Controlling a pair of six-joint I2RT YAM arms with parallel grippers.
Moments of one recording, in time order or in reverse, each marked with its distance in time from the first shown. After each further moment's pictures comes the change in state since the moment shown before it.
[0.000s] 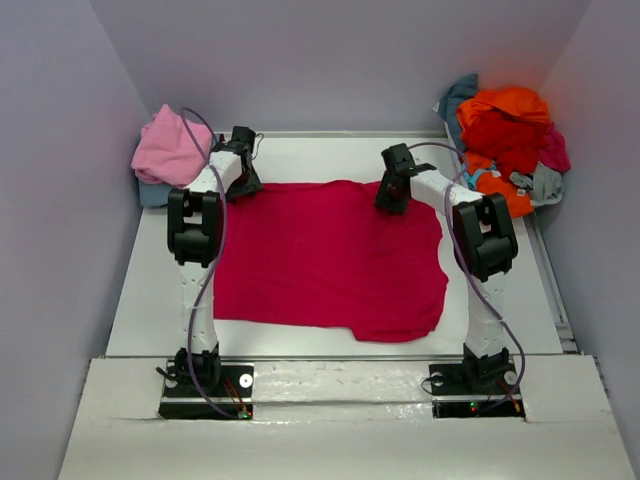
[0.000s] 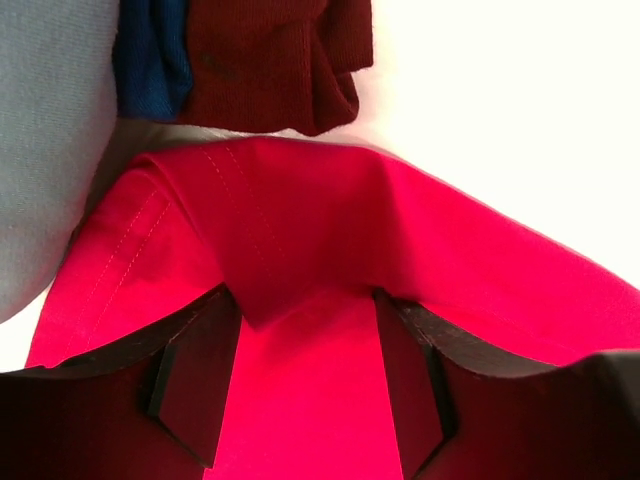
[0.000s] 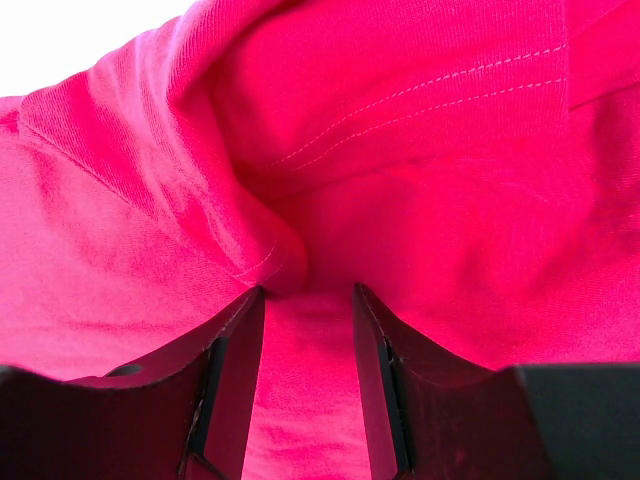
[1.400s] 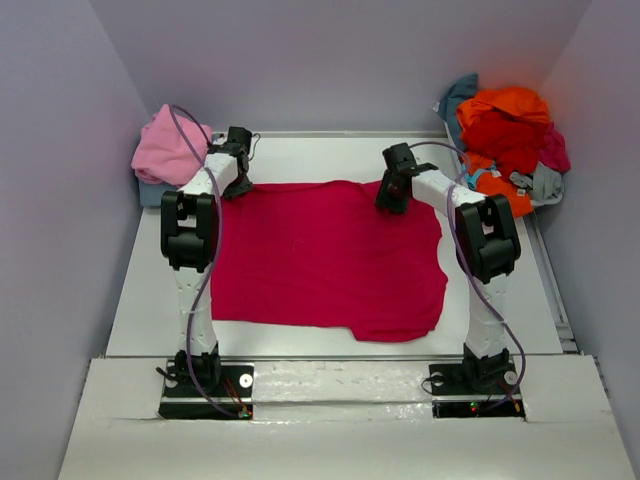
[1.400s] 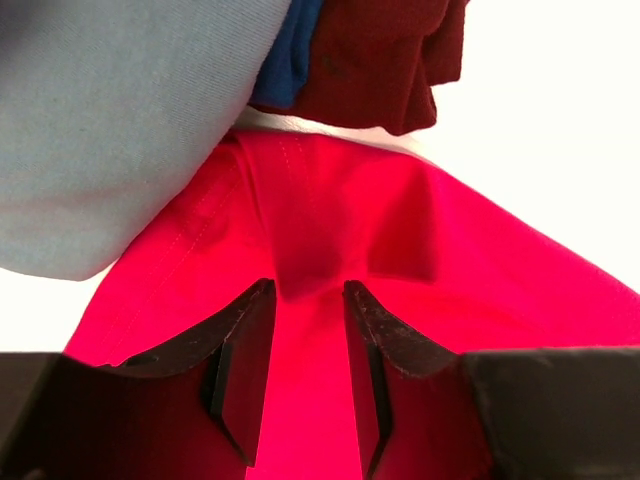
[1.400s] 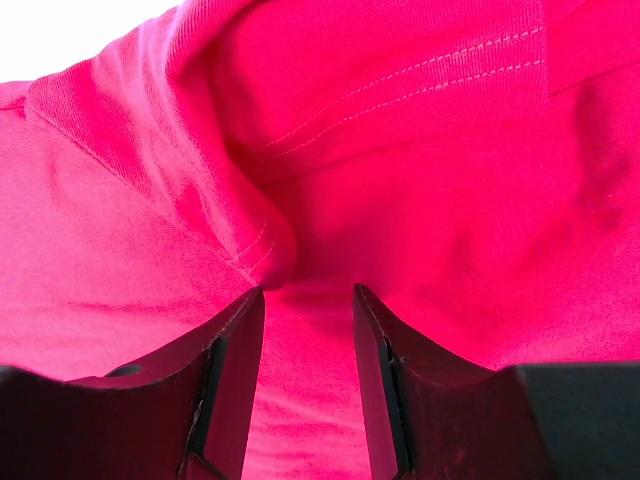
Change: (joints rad) left arm 0.005 -0.091 -0.105 0.045 -0.097 -0.053; right arm 0.000 -0.028 -0.016 -0.005 -0.011 -0.012
